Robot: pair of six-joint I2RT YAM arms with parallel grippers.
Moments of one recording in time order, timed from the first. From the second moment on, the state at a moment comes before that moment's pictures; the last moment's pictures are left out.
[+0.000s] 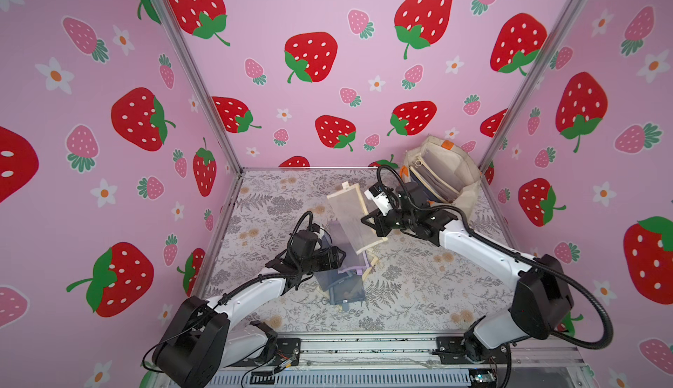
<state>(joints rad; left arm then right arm) -0.50 1.21 0.53 -0.07 0.24 -0.62 0.71 1.51 1.24 -0.34 -0.42 -0.02</state>
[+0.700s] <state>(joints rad) -0.49 1.27 0.54 -0.04 0.34 -0.60 0.38 1.57 1.66 -0.56 0.26 -0.79</state>
